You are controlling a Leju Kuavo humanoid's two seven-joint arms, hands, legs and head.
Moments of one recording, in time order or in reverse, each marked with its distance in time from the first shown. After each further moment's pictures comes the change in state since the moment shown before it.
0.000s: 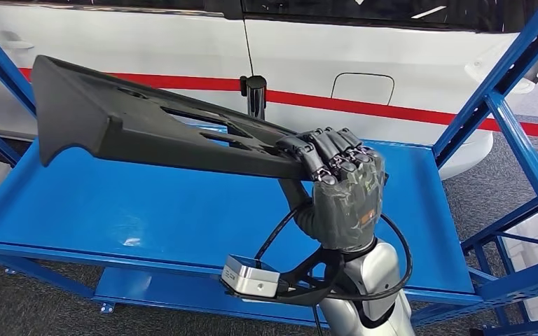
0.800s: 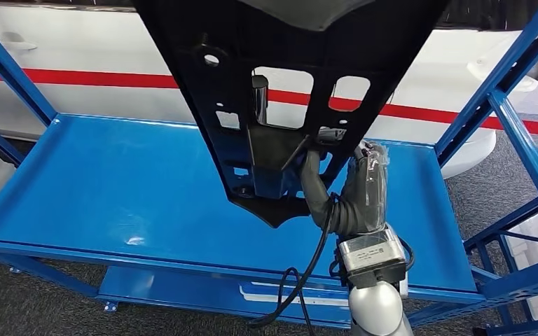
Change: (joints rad) left arm -0.006 -0.004 -0.025 0.001 -0.062 0.036 0.151; right arm 0.065 0.073 -0.139 -0.012 -0.865 0.302 -0.173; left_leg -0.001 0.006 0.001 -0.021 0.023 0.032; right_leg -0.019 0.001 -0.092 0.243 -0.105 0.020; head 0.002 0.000
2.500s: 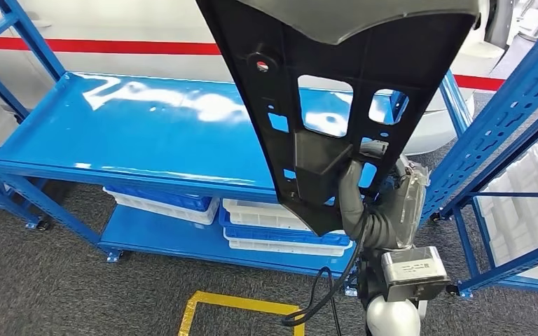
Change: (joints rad) left arm -0.008 0.016 -0.029 0.000 -0.121 -0.015 0.042; right arm 0.109 -0.004 -0.078 -0.063 -0.024 -0.071 -0.036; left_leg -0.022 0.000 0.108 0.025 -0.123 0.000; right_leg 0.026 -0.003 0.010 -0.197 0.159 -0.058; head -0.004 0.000
